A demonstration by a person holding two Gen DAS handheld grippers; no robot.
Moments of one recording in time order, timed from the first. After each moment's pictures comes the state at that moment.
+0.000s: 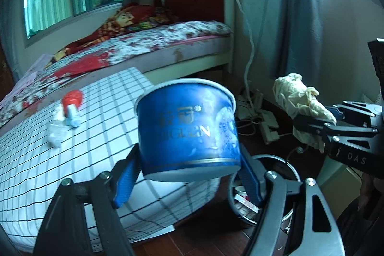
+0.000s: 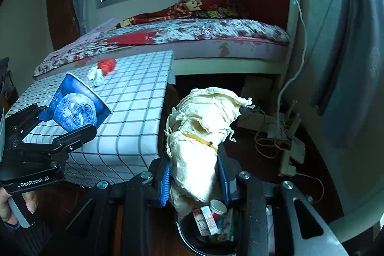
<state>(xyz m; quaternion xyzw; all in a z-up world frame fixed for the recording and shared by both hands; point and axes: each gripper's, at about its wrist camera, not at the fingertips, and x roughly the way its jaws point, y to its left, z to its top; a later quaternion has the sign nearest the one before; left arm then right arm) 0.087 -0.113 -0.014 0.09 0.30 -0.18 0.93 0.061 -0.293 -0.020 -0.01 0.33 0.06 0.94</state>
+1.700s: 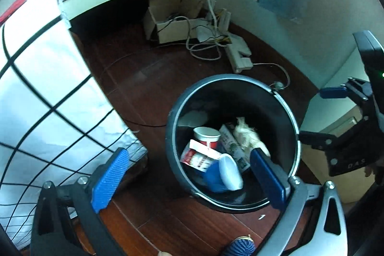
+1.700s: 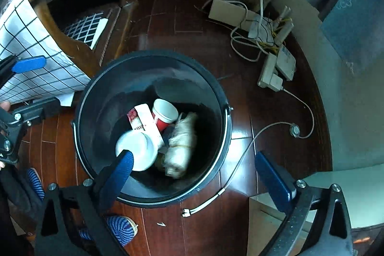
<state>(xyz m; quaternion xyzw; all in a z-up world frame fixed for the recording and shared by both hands) 0.113 -0.213 -0.177 0.12 0.48 -0.25 0.83 0.083 -0.399 -0.211 -0.07 0.57 0.02 0.82</state>
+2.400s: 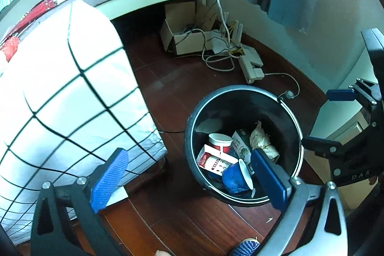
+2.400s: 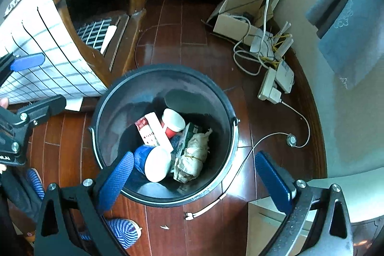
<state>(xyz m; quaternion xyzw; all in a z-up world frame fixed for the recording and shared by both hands) 0.102 -0.195 -0.148 0.12 0.45 -0.22 0.86 0.072 -0.365 -0.174 -0.08 0.53 0.02 0.84</state>
